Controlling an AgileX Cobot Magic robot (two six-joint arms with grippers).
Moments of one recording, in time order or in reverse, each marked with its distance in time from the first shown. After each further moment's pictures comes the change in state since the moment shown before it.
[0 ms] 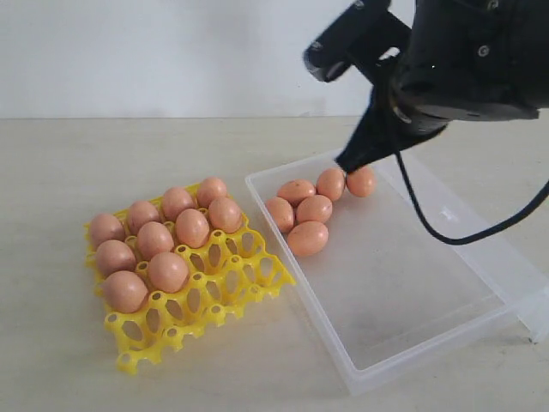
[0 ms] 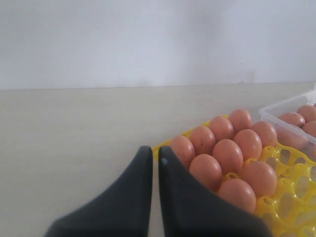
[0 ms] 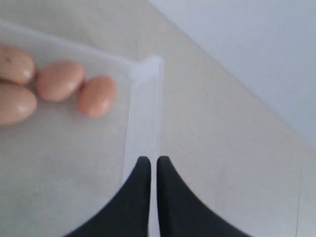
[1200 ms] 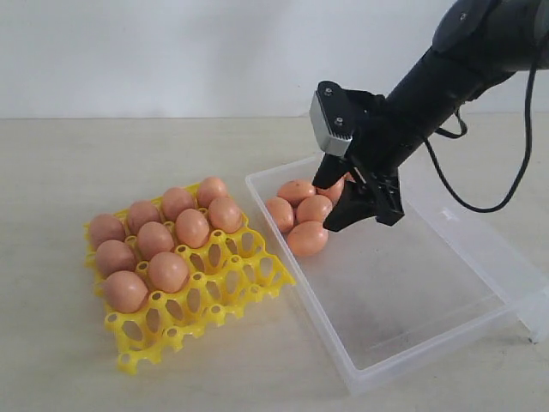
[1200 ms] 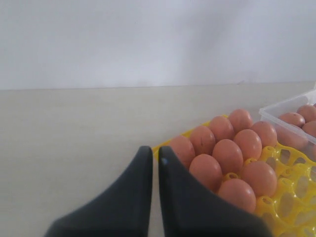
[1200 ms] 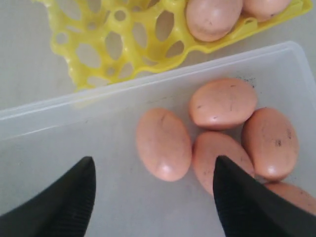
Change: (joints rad) left arm 0.000 0.000 0.000 0.000 0.000 0.000; right arm -0.392 0.388 -0.316 1.621 0.220 -2.404
